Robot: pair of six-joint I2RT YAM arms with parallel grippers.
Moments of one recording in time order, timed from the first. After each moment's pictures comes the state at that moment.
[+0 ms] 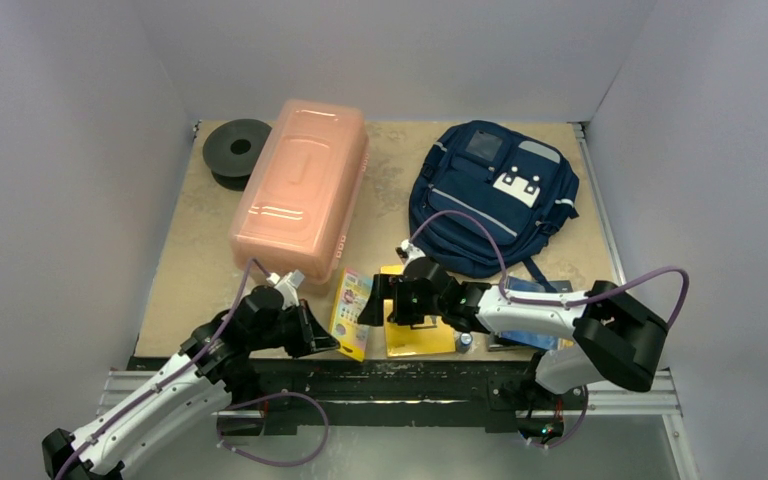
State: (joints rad) left arm -0.74 0.44 0.33 -0.59 0.30 -1.08; right arm 1.00 1.40 0.63 0.10 -0.12 0.93
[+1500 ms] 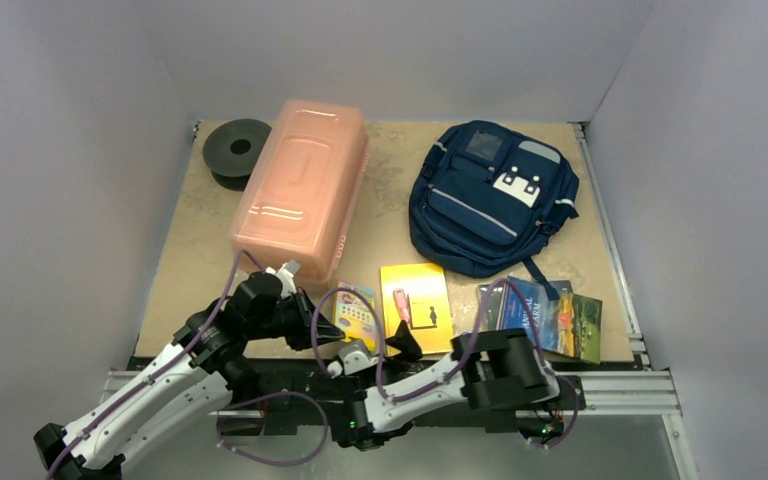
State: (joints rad) left arm -0.74 0.53 0.51 -0.63 0.33 -1.29; right arm 1.79 1.92 1.23 -1.33 1.49 1.61
